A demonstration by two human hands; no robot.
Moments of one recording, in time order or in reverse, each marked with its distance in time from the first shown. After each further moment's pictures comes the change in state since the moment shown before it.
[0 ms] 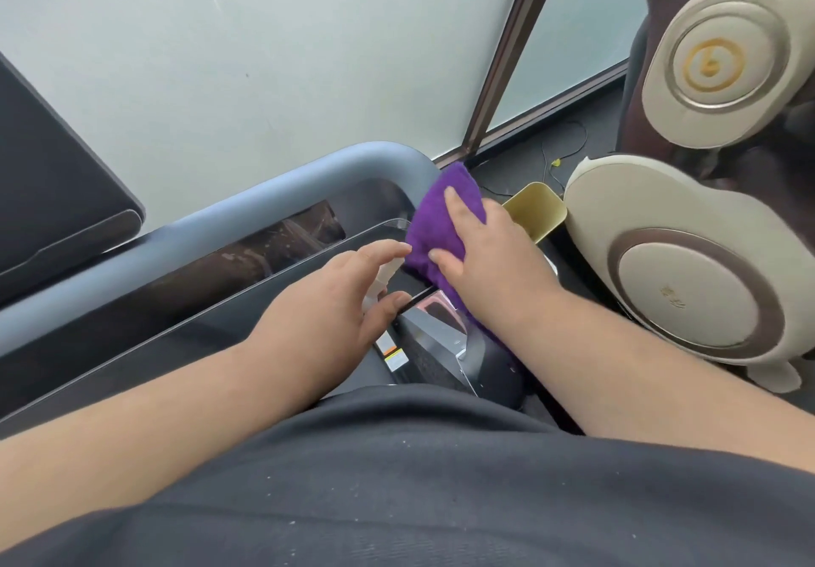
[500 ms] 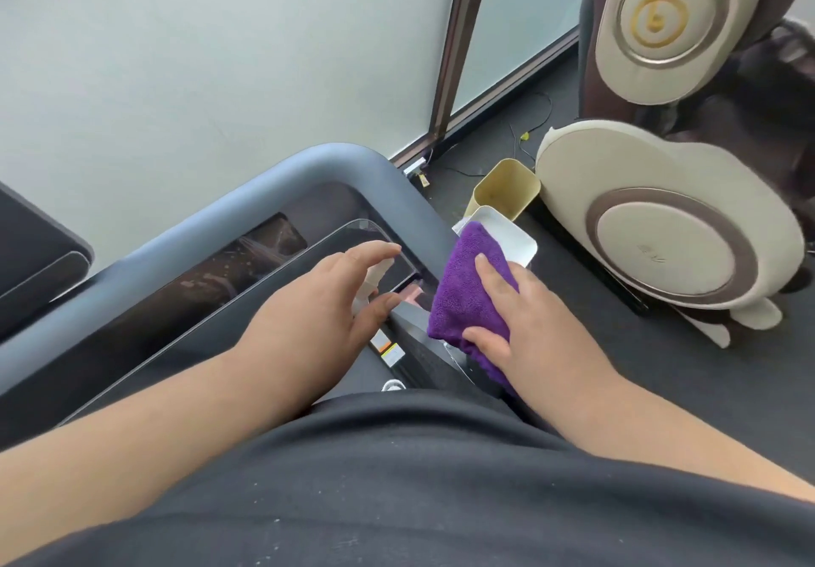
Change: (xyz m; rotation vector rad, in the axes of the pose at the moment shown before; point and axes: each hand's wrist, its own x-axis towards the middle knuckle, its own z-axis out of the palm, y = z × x) left_hand 0.011 0.014 0.004 0.024 -0.049 0.088; right_hand -0.104 0.048 0.006 0.096 -0.057 0.068
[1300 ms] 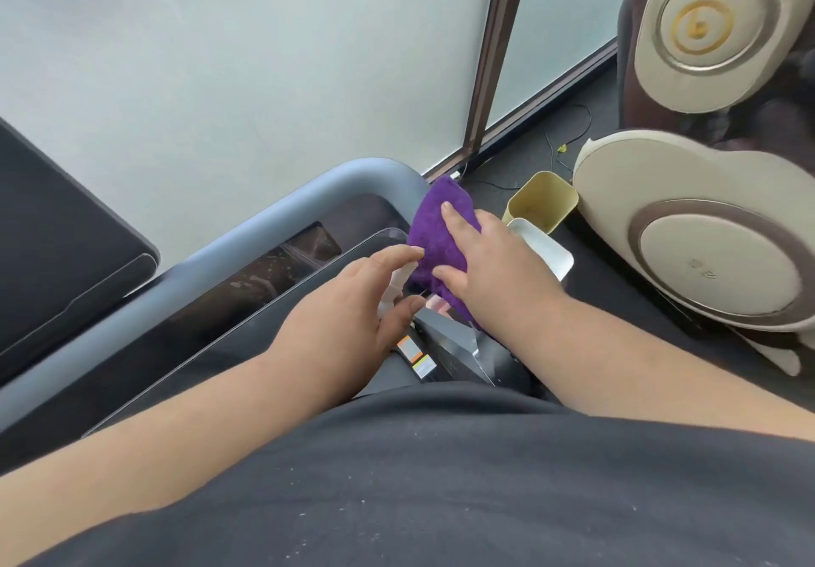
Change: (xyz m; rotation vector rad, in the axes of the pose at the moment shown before) left_hand -0.006 0.012 -0.007 0.013 0.032 -0.006; right_hand 0.085 -0.037 -0.001 -0.005 0.028 -0.064
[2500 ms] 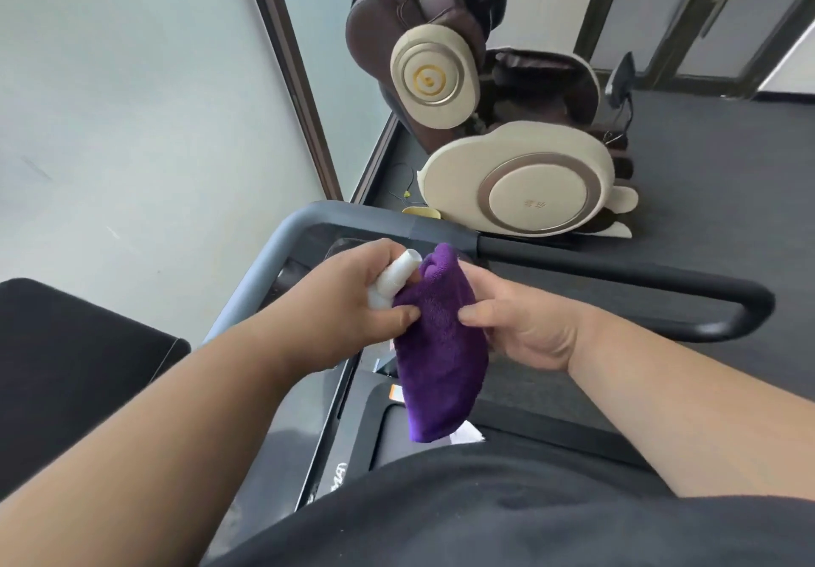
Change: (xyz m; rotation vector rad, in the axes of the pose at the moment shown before) left_hand -0.090 0.007 -0.116 -0.201 -0.523 0.648; right_hand -0.241 -0.145 0.016 1.592 0.062 0.132
